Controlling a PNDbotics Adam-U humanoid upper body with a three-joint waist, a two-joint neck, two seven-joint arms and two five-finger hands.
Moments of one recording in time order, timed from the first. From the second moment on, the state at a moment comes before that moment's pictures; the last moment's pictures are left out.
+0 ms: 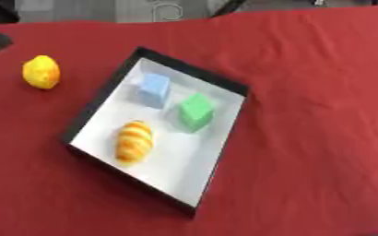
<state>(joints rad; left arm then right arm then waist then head) -0.94 0.88 -0.25 -1.32 -0.37 -0.35 -0.55 -0.39 -0.88 -0.22 -1.60 -0.67 0.01 0.27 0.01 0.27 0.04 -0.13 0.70</state>
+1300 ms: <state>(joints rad) -1.01 0.76 -0.16 -0.89 -0.72 -0.37 -0.56 -0.45 -0.91 -0.24 -1.59 -0.70 -0.01 0.24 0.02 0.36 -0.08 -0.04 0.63</state>
